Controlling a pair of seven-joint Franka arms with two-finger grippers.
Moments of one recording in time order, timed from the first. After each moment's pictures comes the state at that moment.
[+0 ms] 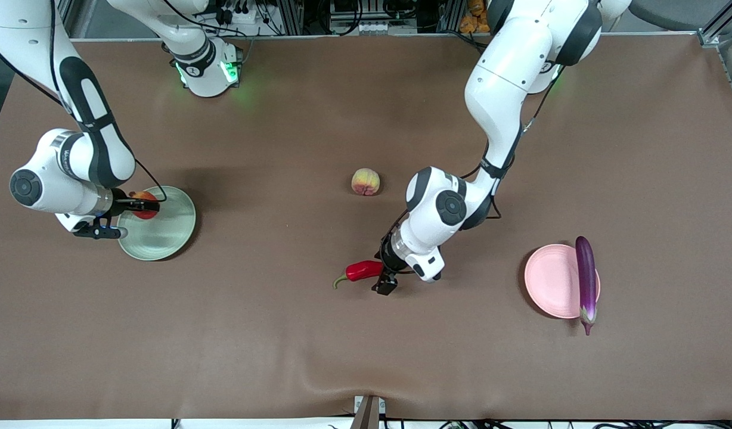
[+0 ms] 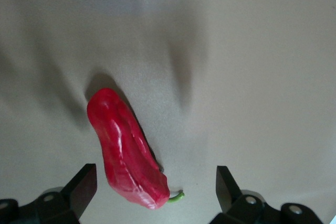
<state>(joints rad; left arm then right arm) -0.62 0.94 -0.01 -1.34 -0.53 2.66 -1.68 -0.05 0.36 -0.18 -2.19 0.07 2.29 -0.21</state>
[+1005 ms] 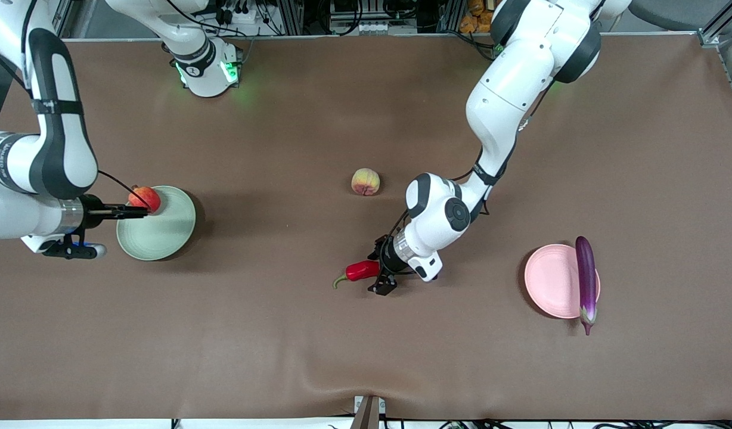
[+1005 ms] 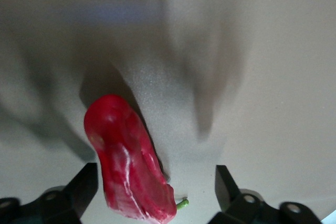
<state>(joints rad) -0.53 1.01 -0.17 -1.34 -0.62 2.78 -1.57 0.06 0.35 -0.16 -1.72 0.12 1.71 -0.01</state>
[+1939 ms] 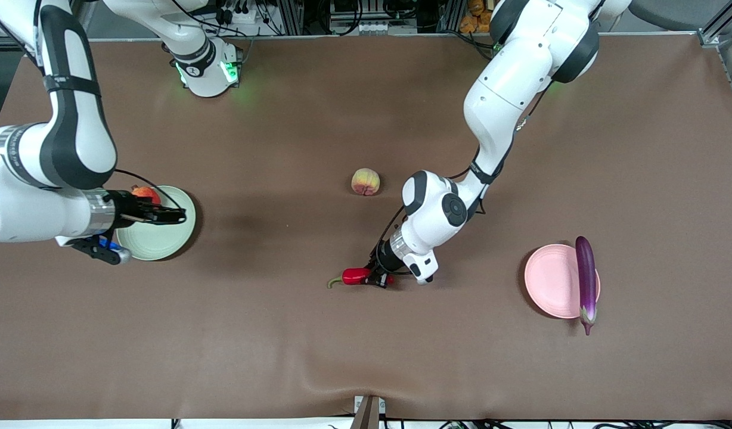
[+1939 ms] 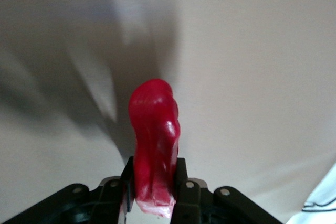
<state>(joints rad) -0.53 1.00 -0.18 -1.33 -0.59 2.82 -1.44 0.17 0.35 -0.14 -1.63 0.31 1.58 0.31</state>
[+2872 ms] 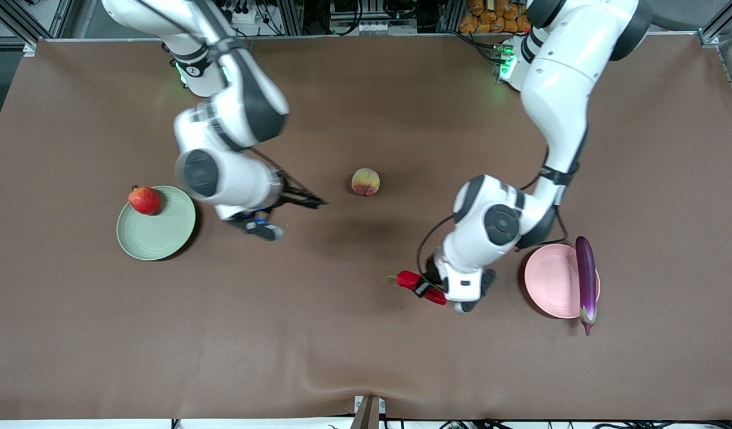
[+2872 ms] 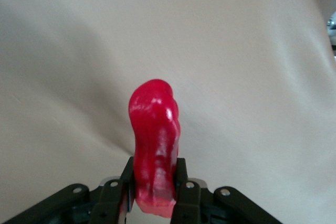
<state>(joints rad) -0.32 0.81 -0.18 -1.32 -0.13 2.33 -1.07 0.67 0.44 -0.13 -1.63 0.40 1.92 0.74</state>
